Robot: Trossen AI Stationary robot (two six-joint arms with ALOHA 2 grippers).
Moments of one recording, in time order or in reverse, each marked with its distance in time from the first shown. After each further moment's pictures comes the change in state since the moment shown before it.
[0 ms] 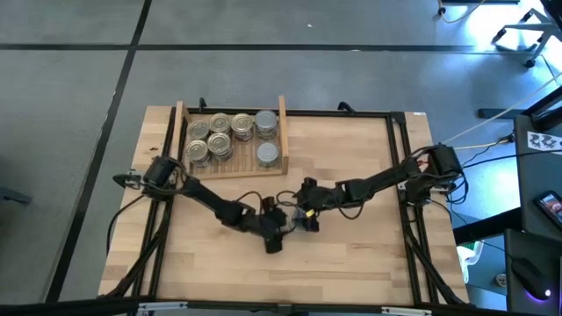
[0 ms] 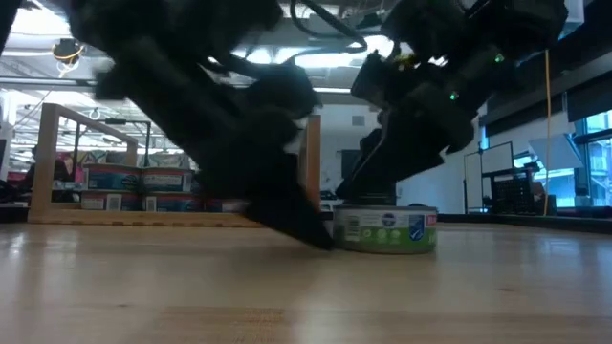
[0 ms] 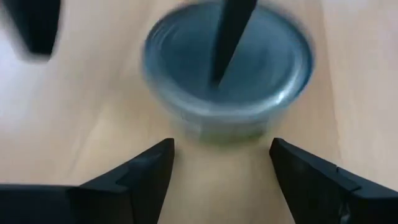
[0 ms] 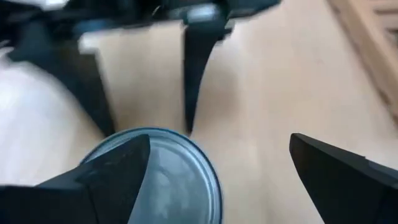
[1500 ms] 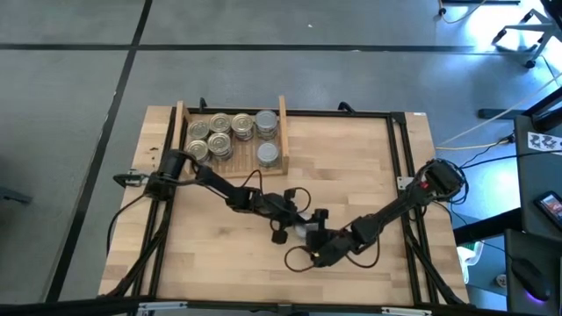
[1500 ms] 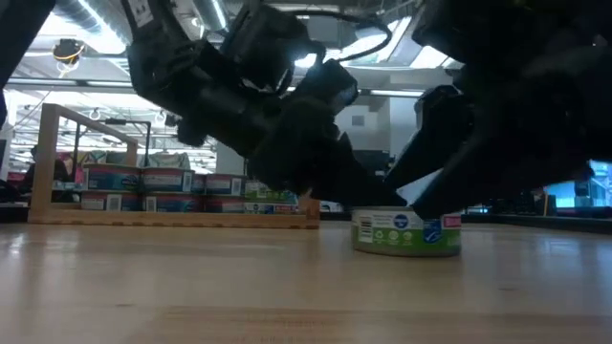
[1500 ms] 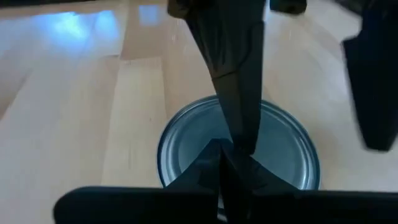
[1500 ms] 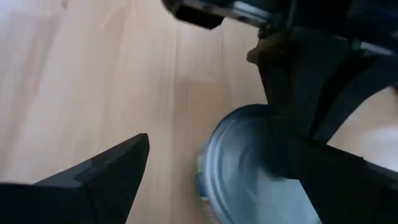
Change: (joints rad) left arm 0.181 0.108 0.003 0.321 0.379 0.405; right arm 0.384 0.093 0.142 -0.233 0.461 0.202
